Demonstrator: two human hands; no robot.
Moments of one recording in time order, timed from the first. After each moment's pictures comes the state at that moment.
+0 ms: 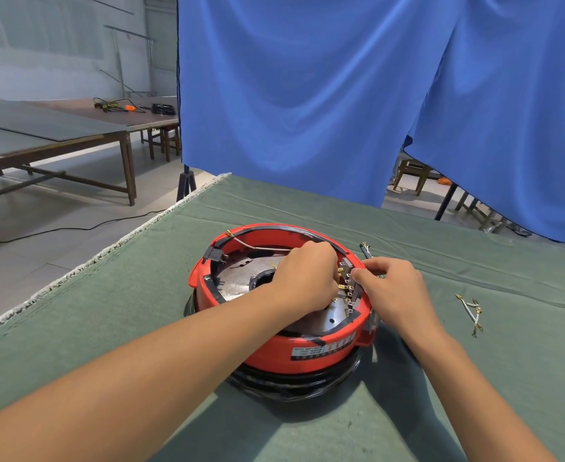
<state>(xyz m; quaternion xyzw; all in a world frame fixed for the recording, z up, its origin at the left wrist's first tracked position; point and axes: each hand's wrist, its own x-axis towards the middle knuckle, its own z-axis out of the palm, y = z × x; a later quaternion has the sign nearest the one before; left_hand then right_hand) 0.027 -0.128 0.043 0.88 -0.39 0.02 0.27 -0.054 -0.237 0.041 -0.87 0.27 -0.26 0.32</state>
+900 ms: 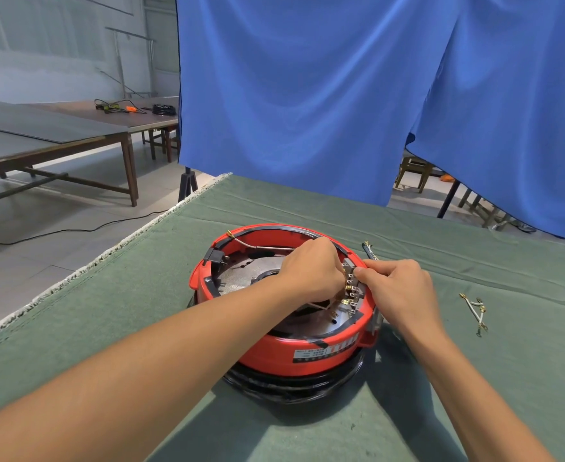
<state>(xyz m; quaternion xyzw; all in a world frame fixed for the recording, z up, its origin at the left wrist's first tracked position) 0.033 -0.136 0.048 0.87 -0.37 -0.05 0.32 -0.054 -0.239 0.036 -0.86 0.28 -0.29 0.30</state>
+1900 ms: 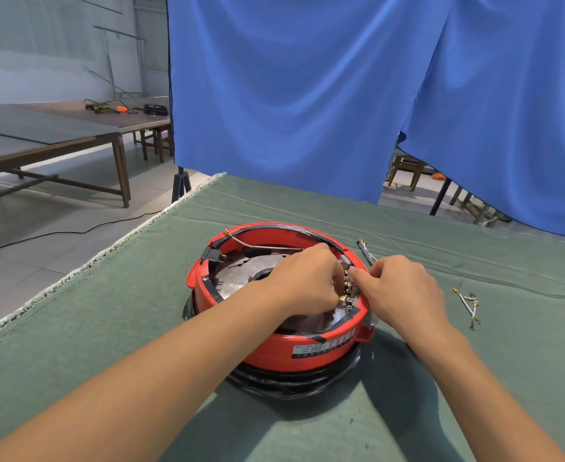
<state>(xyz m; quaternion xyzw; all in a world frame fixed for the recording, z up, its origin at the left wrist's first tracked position) 0.022 -0.114 0.051 0.85 -0.47 -0.03 0.23 -0.061 -0.231 0.049 -0.91 0.34 -0.20 0.10</state>
